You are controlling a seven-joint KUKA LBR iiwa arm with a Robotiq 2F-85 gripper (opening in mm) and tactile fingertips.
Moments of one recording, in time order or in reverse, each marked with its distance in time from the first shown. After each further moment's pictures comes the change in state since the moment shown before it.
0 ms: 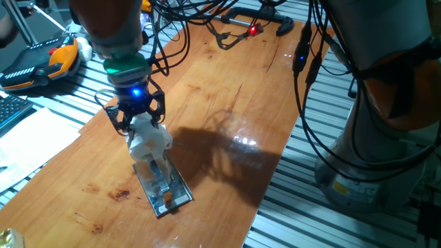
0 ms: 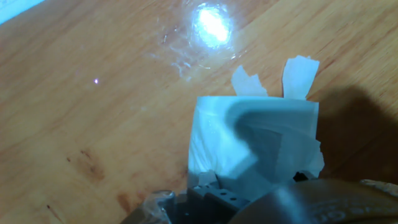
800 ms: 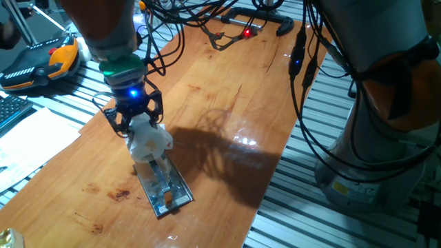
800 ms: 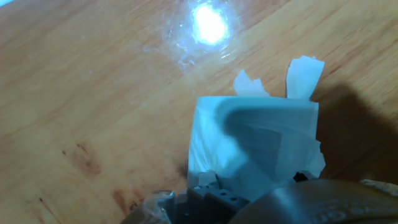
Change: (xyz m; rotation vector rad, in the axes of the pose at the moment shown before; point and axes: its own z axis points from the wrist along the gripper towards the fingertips) arm -0.002 0.003 0.004 -0.010 0.019 -0.041
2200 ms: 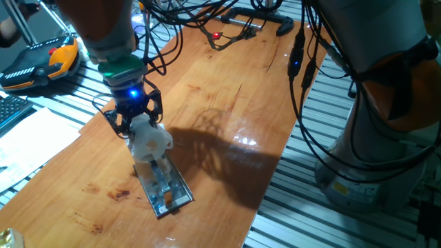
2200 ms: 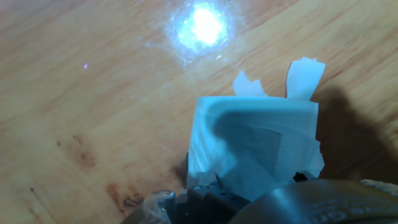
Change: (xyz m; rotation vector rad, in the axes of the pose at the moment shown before) arm 0.000 -0.001 0.001 0.042 -0.004 -0.064
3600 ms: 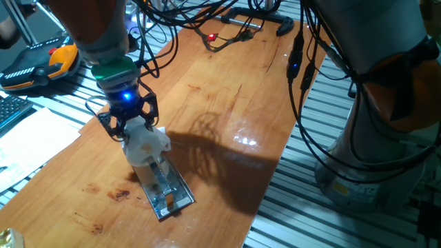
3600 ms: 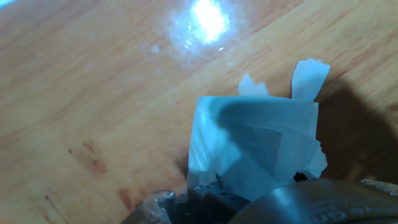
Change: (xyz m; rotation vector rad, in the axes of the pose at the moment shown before) arm 0.007 0.015 -0.003 0.003 0.002 0.041
